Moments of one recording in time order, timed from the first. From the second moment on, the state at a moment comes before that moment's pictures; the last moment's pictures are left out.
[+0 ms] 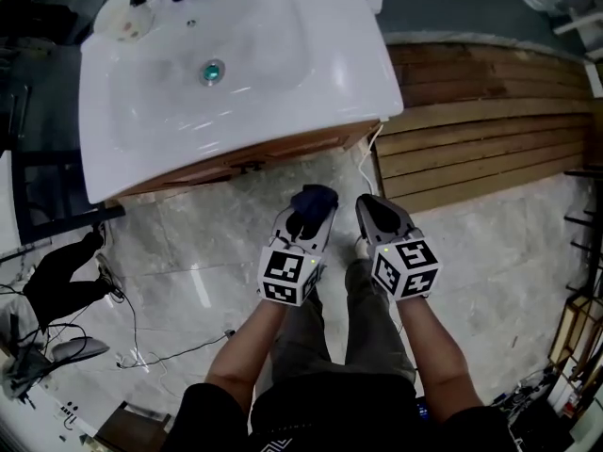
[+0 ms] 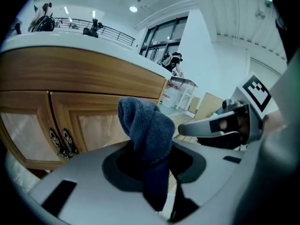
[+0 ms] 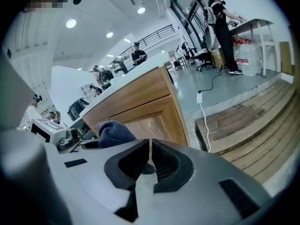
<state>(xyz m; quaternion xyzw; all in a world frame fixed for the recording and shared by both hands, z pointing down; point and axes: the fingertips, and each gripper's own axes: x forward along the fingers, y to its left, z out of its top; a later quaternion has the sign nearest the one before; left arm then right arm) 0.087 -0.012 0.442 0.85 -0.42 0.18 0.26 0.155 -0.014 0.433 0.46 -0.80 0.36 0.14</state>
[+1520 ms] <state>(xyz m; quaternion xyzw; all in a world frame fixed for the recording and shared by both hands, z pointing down) 0.035 0.066 0.258 0.88 -0.42 0.11 0.21 0.105 0.052 0.264 0.42 -0.86 0.27 0.12</state>
